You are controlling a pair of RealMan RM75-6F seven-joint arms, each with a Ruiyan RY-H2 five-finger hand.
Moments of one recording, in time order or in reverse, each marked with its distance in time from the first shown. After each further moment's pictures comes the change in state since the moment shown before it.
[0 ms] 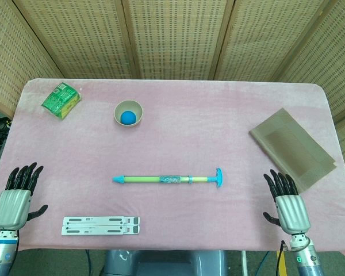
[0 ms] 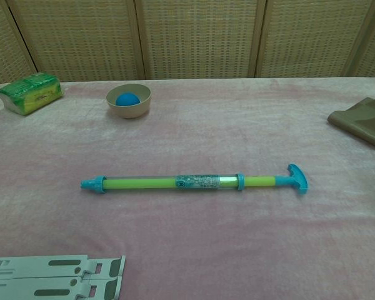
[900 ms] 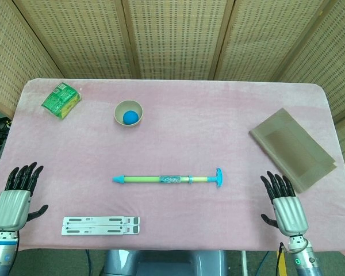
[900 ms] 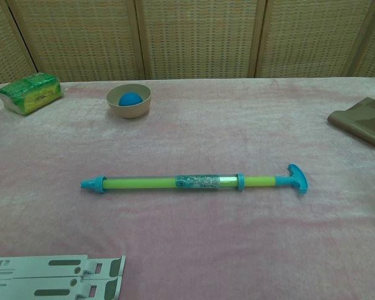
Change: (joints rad) left arm 0.005 0.006 0.003 -0.022 0.021 0.019 0.011; right arm 0.000 -0.010 -0.017 0.005 -0.038 0.007 0.000
